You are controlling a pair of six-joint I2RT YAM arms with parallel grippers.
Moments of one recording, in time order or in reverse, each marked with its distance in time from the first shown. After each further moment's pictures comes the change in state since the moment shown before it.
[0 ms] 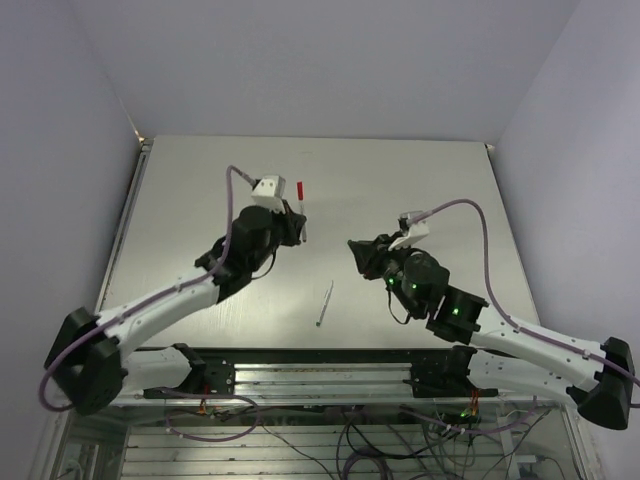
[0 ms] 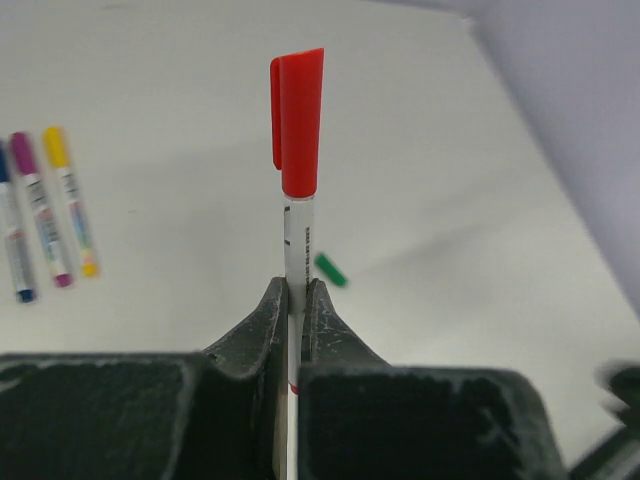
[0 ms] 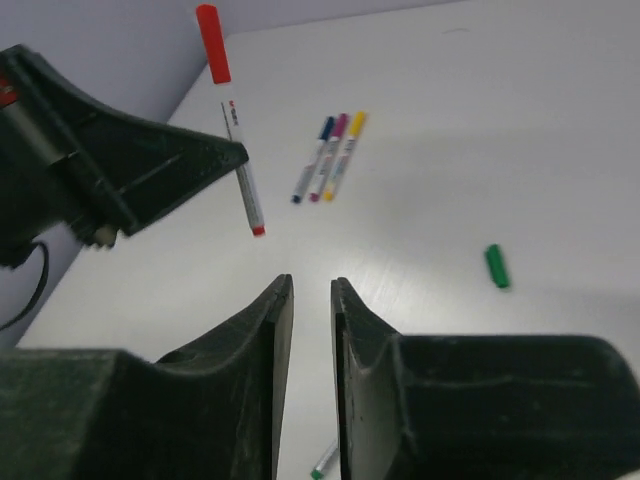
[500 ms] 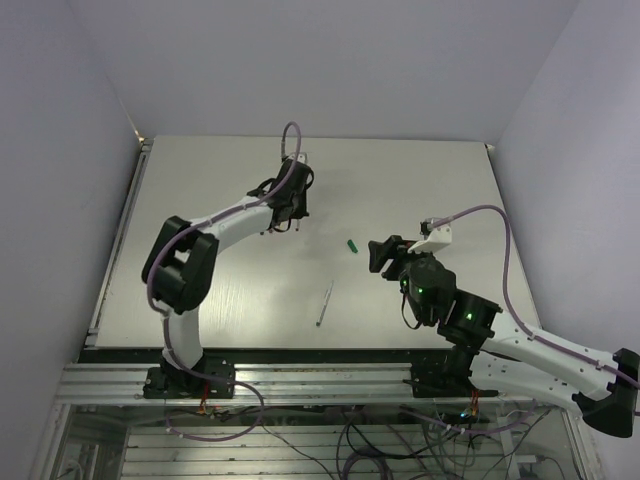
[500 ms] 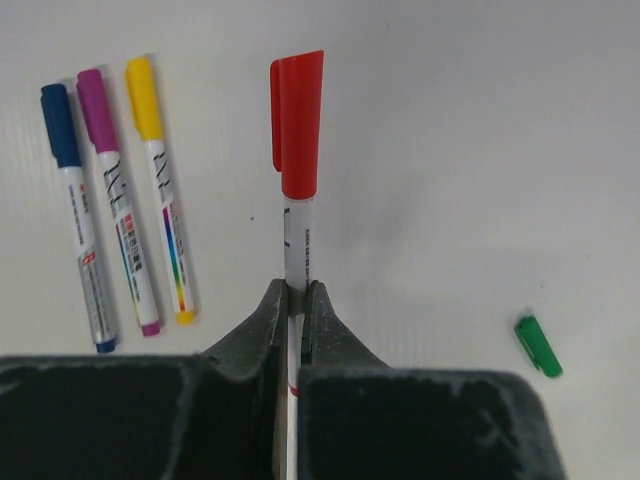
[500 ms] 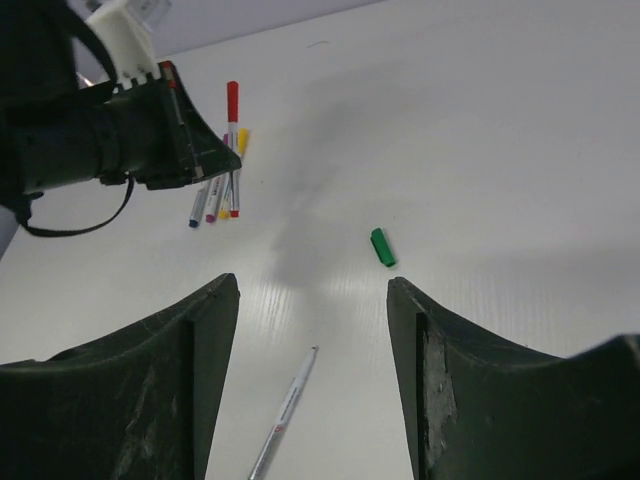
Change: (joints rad) left arm 0.204 0.715 0.551 -0.368 0.008 0.058; right arm 0.000 -0.112 0.000 -0.231 0.277 0.067
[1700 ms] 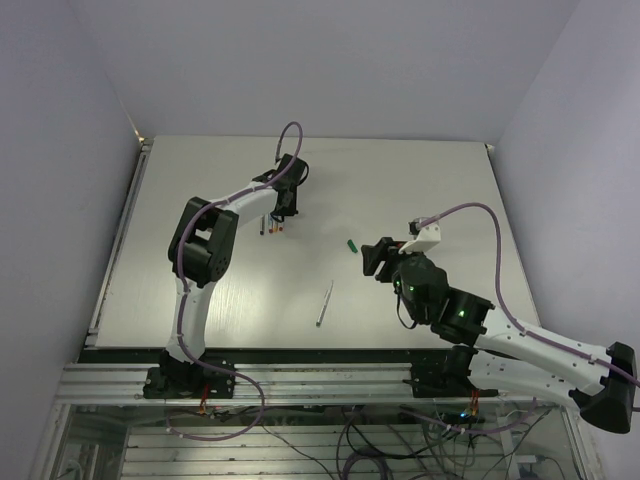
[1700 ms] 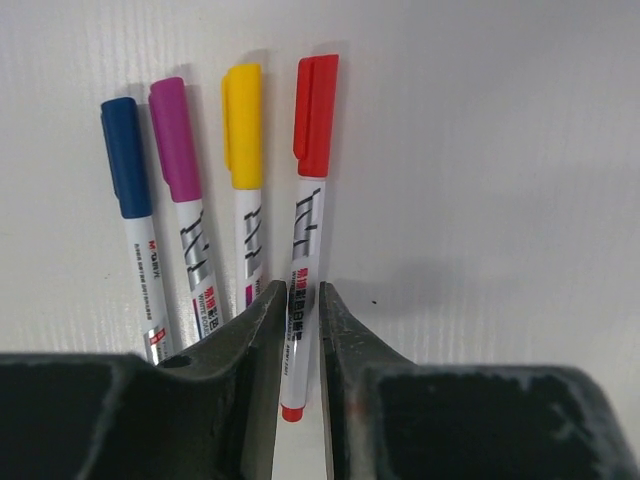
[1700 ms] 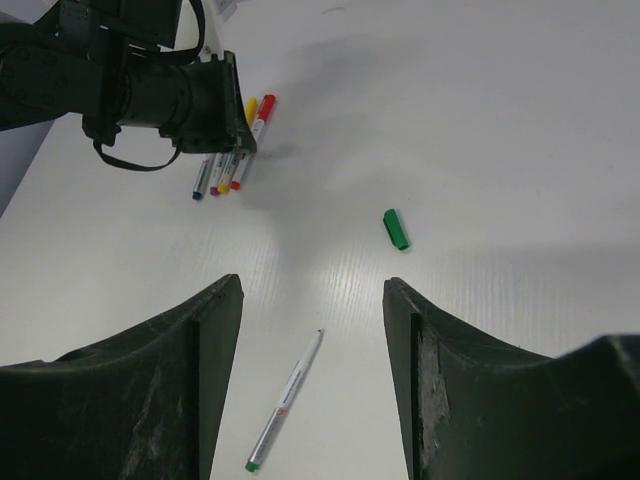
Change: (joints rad) left arm 0.094 0.328 0.297 -0.221 -0.063 0.050; right arm 0.000 0.050 0.000 0.000 -0.052 0.004
